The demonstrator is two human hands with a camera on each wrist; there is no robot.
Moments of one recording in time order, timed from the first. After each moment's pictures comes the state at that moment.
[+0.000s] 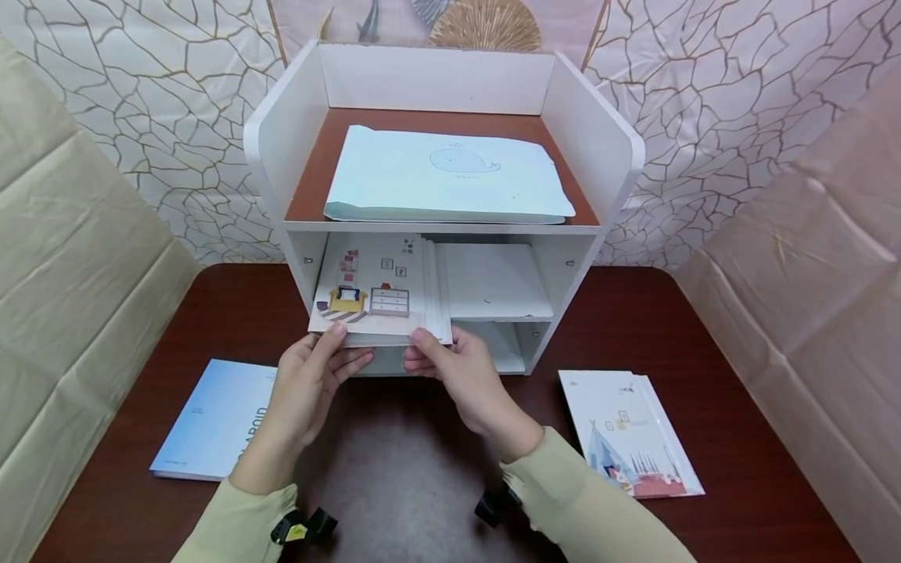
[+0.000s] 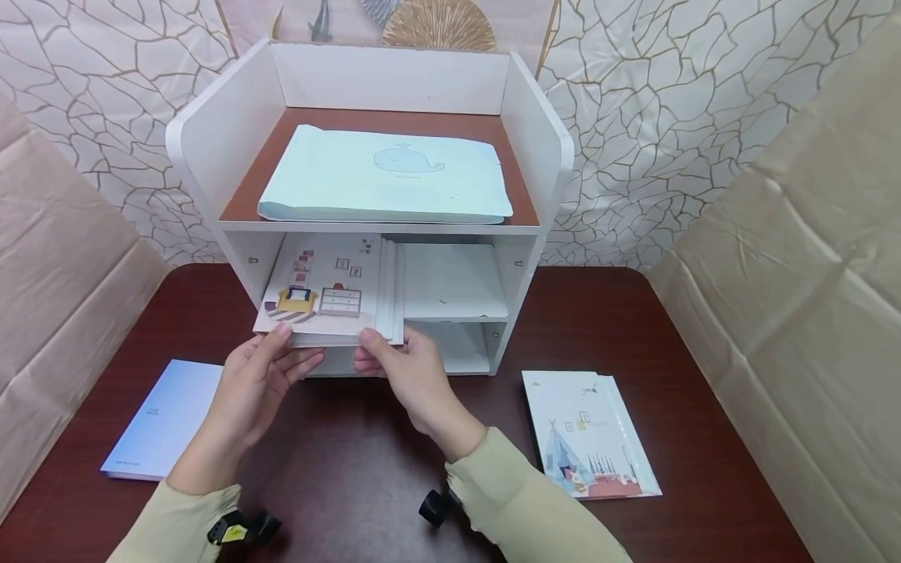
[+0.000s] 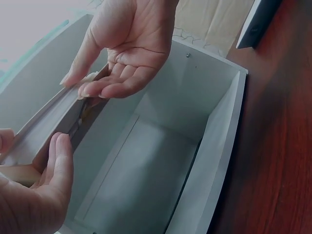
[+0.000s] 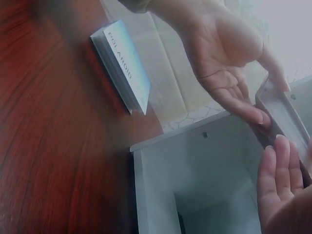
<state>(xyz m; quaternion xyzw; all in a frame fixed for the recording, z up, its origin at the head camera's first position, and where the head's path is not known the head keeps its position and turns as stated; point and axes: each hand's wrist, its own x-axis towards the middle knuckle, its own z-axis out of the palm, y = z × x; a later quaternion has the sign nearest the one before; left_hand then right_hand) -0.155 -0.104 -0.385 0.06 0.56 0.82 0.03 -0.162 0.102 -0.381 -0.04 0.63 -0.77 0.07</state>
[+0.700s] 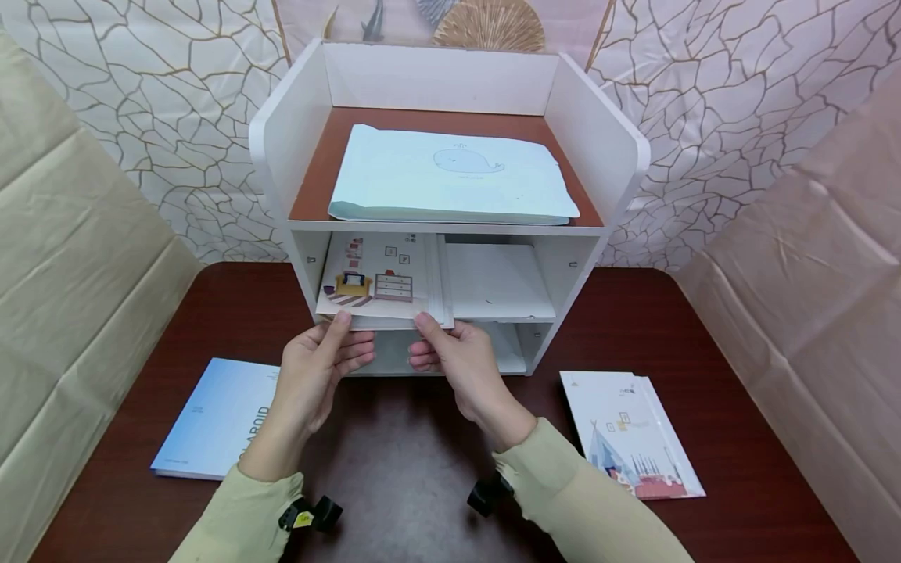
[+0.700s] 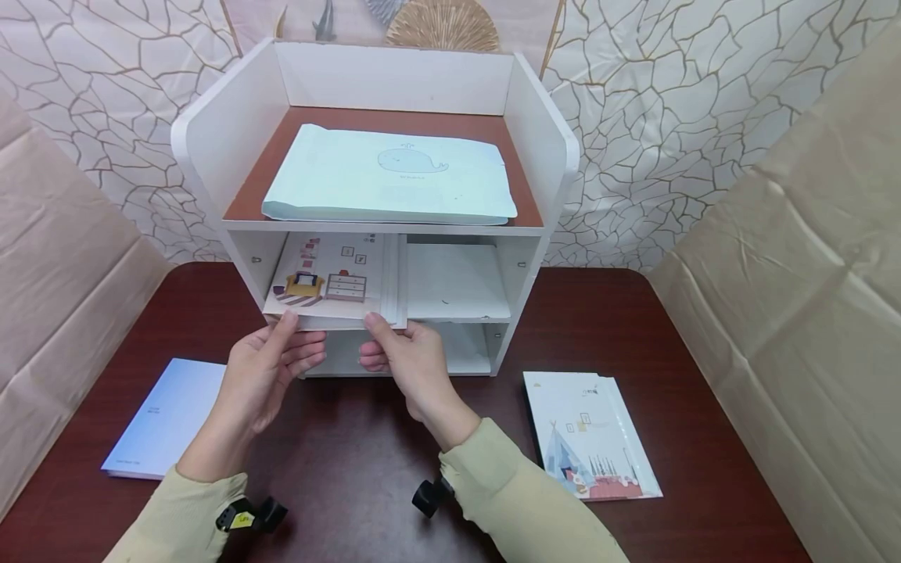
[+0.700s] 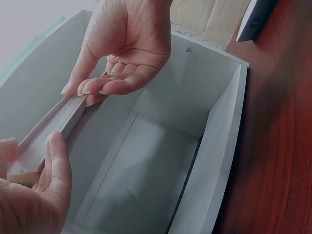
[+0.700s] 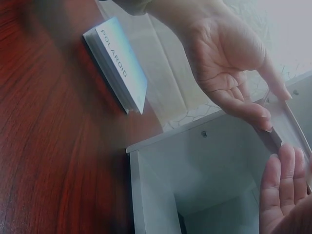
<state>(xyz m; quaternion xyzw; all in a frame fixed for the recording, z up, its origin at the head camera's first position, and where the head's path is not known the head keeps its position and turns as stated) -0.167 -0.098 -0.381 -0.01 0.58 0.82 0.02 -0.173 0.096 -0.378 0.05 0.63 -0.77 0.06</state>
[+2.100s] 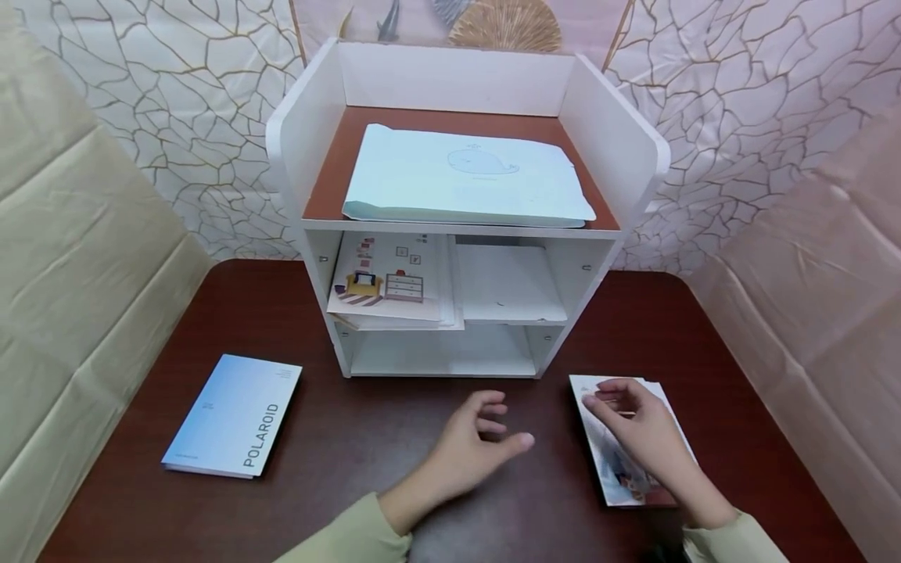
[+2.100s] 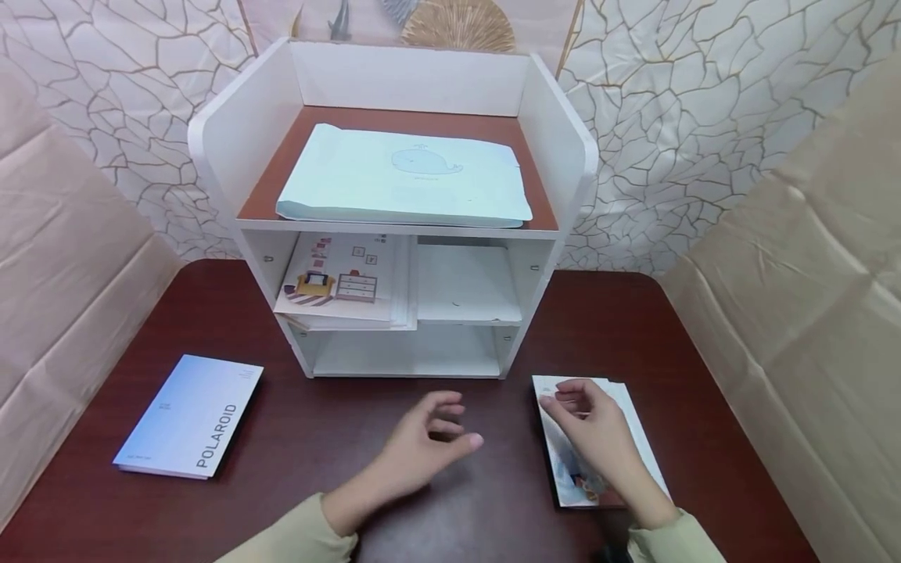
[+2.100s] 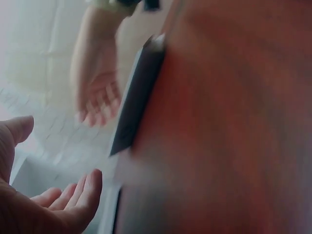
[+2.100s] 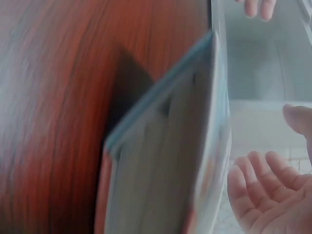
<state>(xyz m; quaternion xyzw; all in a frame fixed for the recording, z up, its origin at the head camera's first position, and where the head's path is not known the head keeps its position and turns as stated) -0.111 0.043 -0.452 0.14 0.73 0.66 0.12 -0.112 0.312 -0.437 0.02 0.92 -0.38 -0.08</state>
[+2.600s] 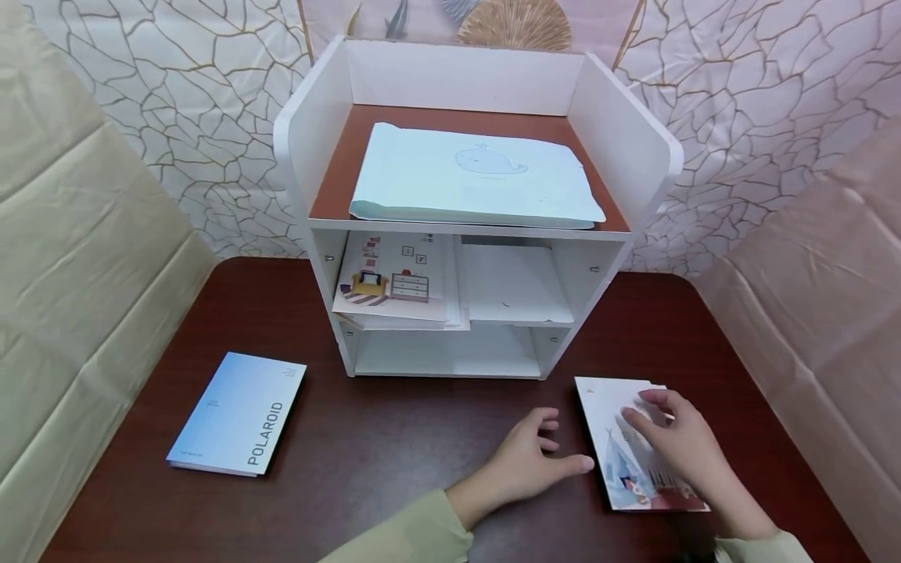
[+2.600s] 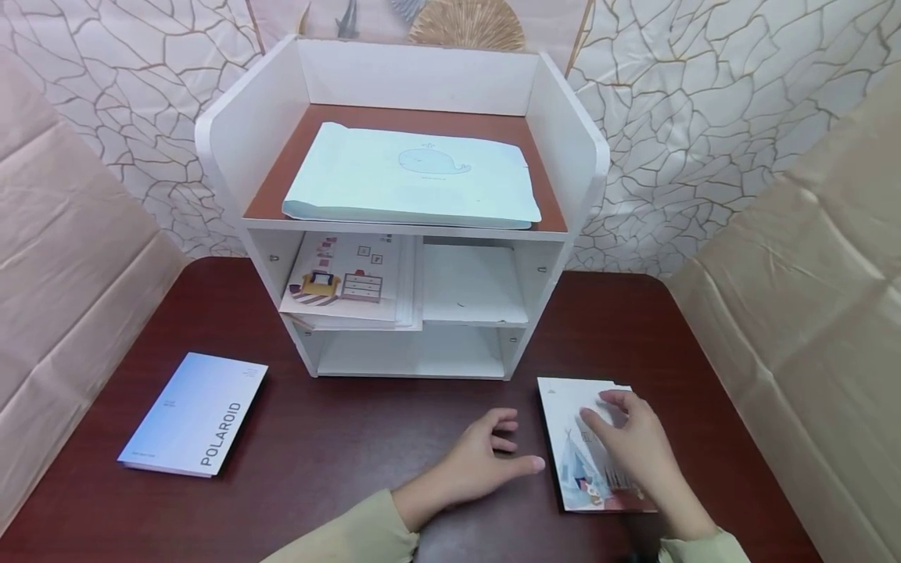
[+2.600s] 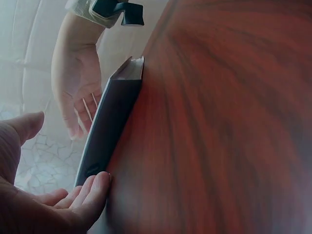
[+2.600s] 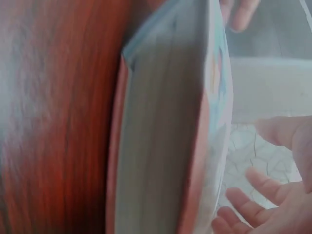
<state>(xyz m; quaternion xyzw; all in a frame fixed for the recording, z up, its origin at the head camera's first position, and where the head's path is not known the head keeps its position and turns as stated) -0.108 0.112 -0.473 0.14 0.74 0.63 0.18 -0.104 0.353 -0.432 0.08 0.94 -0.32 0.00</state>
